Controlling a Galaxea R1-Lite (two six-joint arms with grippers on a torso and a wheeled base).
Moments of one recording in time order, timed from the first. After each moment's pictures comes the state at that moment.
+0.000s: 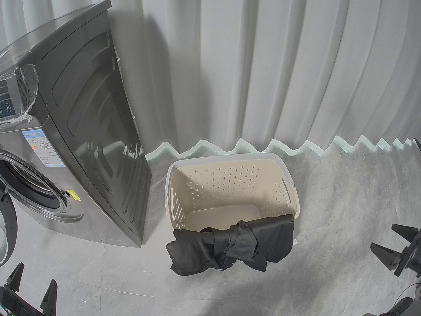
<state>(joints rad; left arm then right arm) 0.00 0.02 -0.02 0.00 -0.01 -0.03 0.09 0.68 -0.22 -0.15 0.22 0.03</state>
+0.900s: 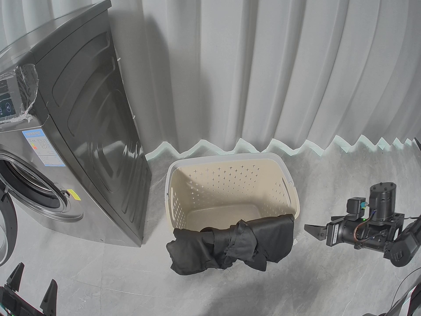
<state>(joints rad) 0.00 0.02 -0.02 0.00 -0.01 -0.03 0.29 1.72 -0.27 -0.92 0.08 0.15</state>
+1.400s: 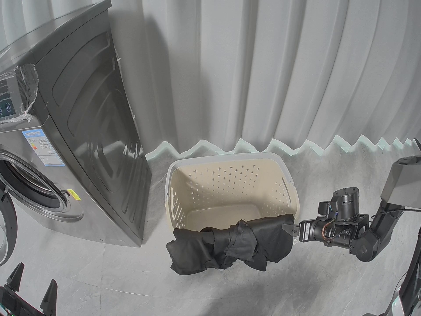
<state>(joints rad) 0.00 0.02 -0.02 0.00 -0.01 -0.03 0.33 2.09 -0.44 -1.06 0.03 0.25</state>
